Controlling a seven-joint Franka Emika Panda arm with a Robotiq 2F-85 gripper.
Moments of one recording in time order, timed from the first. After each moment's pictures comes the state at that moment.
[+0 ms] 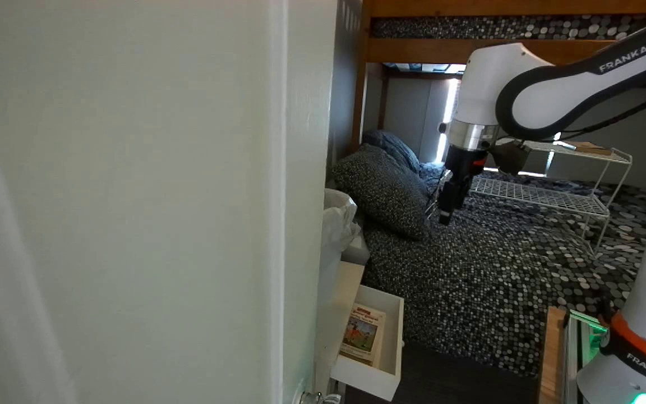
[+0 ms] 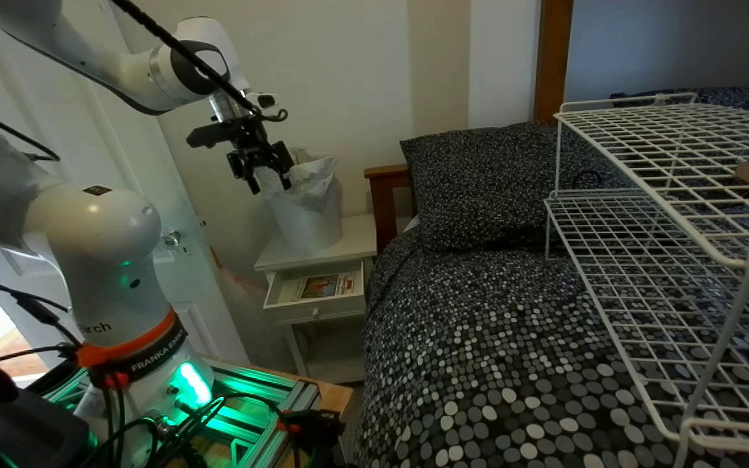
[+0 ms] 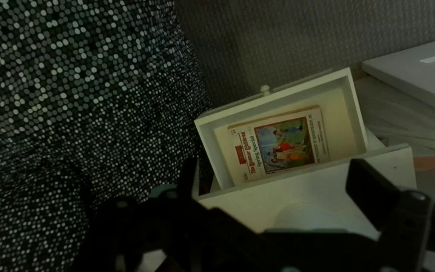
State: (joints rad) arm -0.03 -0.63 0.03 -2.76 -0.14 2.22 0.02
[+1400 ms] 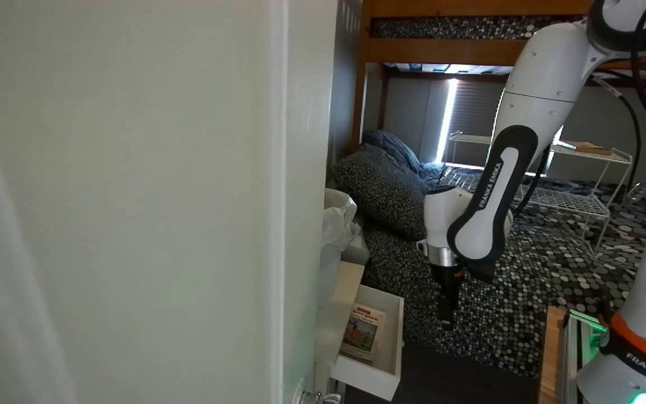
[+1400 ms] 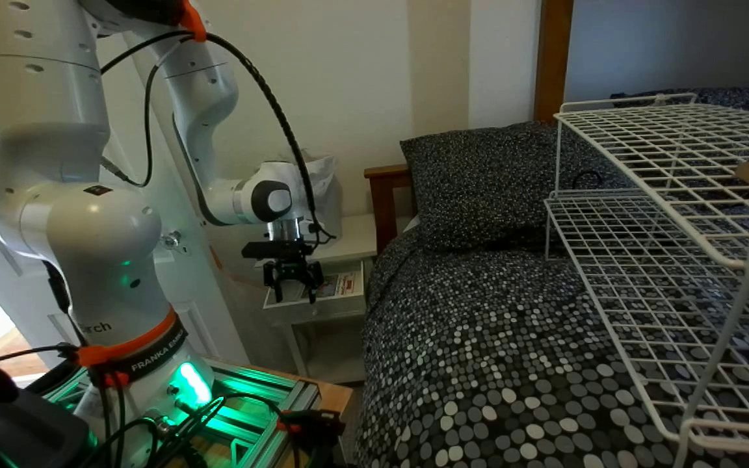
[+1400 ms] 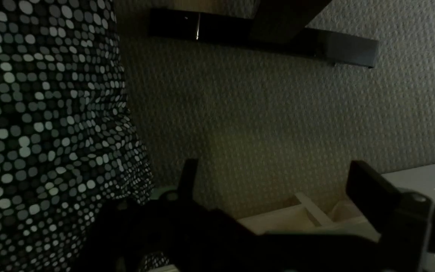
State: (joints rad) arm -0.04 0.25 -0.07 -2.75 -0.16 2.78 -0.12
